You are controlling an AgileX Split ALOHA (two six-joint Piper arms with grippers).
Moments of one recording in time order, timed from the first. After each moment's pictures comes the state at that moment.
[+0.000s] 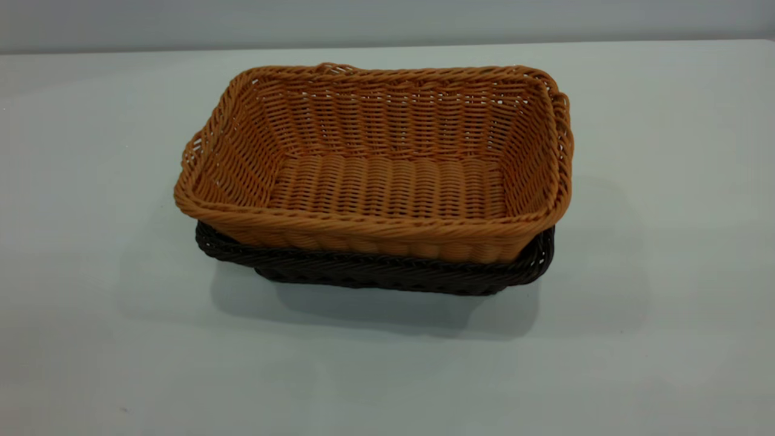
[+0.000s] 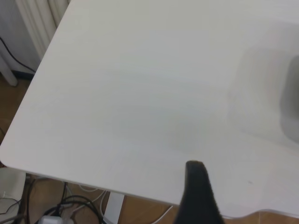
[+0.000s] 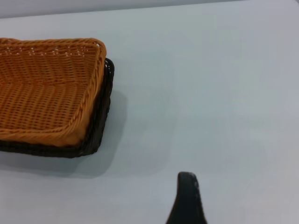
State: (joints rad) left arm 0.08 -0.02 -0.49 0.08 1.12 -0.16; right arm 0.11 -0.02 -0.46 0.06 1.13 0.07
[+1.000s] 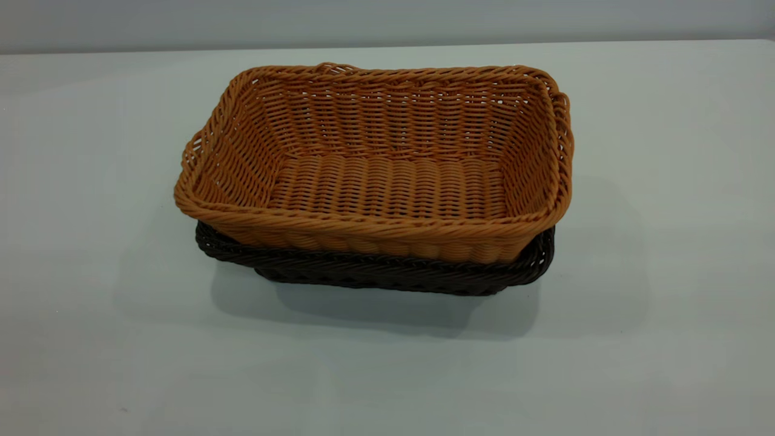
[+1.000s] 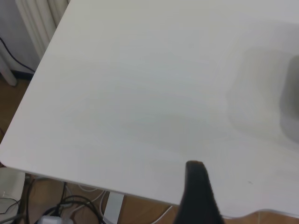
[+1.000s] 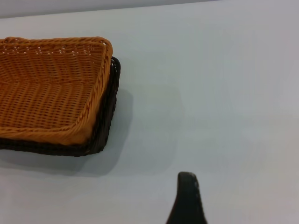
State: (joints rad) left arm 0.08 -0.02 -0.49 0.08 1.12 -0.16; right arm 0.11 -0.02 -0.46 0.07 1.13 0.07
